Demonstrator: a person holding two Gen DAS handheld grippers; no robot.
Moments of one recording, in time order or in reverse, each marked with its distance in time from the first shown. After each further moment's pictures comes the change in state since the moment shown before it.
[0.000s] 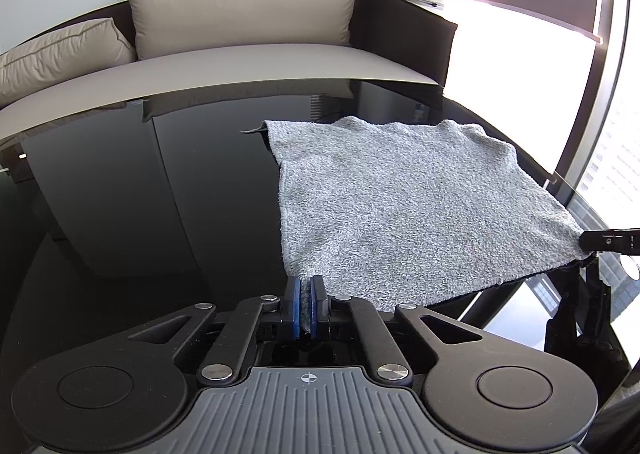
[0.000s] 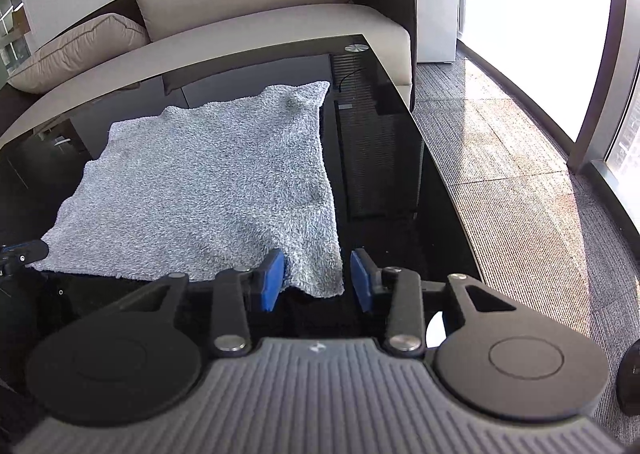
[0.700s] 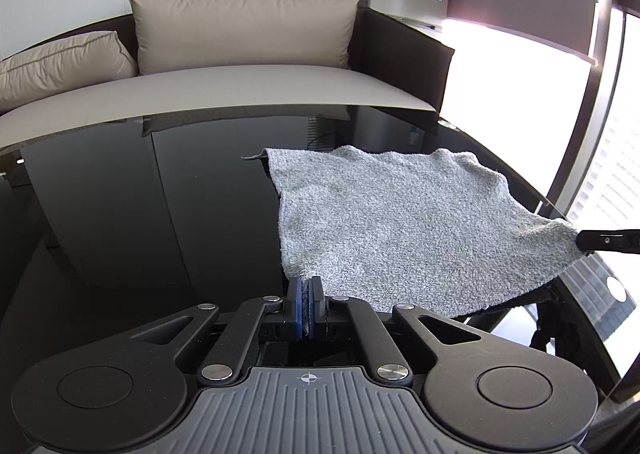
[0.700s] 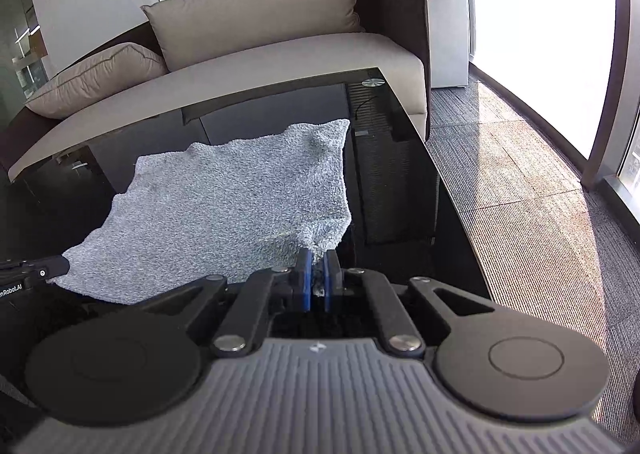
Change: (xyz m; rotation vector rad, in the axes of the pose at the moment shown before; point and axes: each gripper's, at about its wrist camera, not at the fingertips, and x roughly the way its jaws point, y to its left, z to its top) left arm -0.021 0.003 0.009 -0.020 -0.074 -0.017; right arm -0.022 -0.001 0.013 0.043 -0.093 0.085
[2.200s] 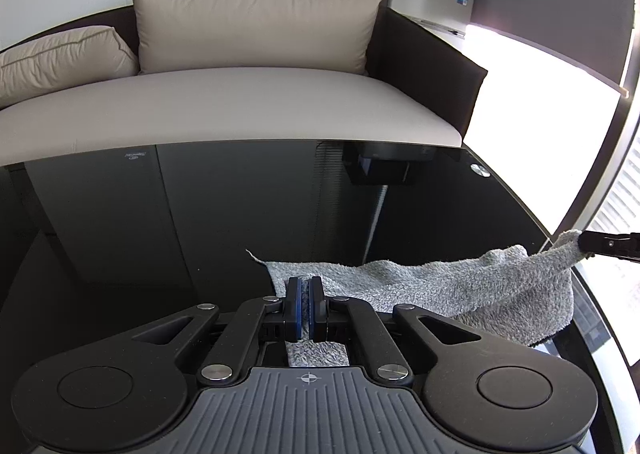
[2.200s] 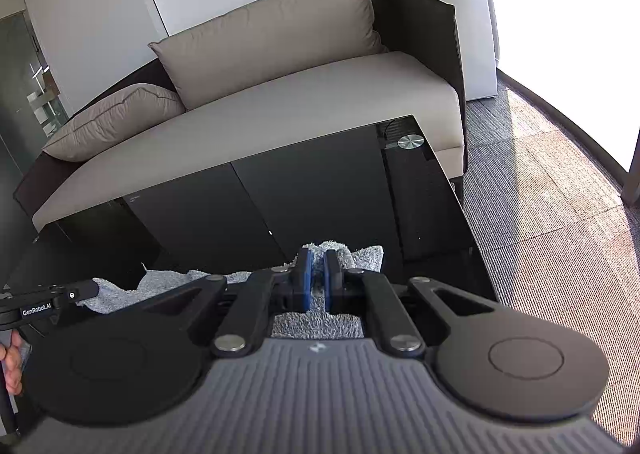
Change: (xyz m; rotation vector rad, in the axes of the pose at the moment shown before) left arm 0.083 0.023 0.116 -0.064 0.078 0.001; right arm 0.075 -0.005 0.112 0.074 -0.013 0.087
